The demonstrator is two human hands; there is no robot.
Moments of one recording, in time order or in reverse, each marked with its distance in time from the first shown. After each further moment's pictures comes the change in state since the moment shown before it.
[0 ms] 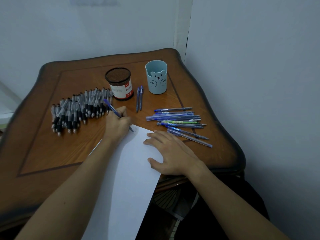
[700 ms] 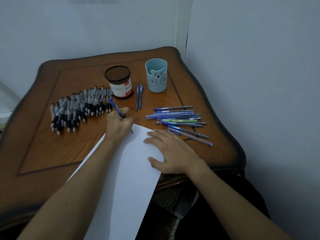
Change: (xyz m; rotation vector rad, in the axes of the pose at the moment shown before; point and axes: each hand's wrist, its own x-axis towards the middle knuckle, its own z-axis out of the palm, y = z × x) left_hand 0.000 -0.011 -0.001 0.125 -0.004 0.200; right_hand -0.001 0.000 0.000 -0.004 -0.007 0.004
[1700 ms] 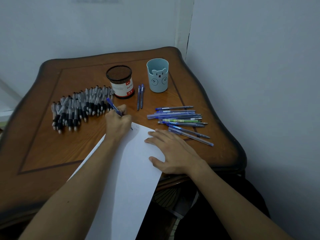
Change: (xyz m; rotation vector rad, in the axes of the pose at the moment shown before) left_hand 0.000 0.008 0.001 -0.025 0.073 -0.121; right_hand 0.000 0.001 -0.001 0.012 -0.040 0.013
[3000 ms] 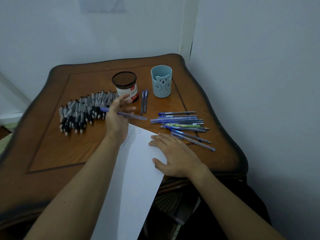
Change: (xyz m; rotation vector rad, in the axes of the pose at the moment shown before) left_hand 0.009 0.028 -0.010 -0.843 0.047 -0.263; right_hand 0.001 0.000 0.001 0.012 0.027 0.002
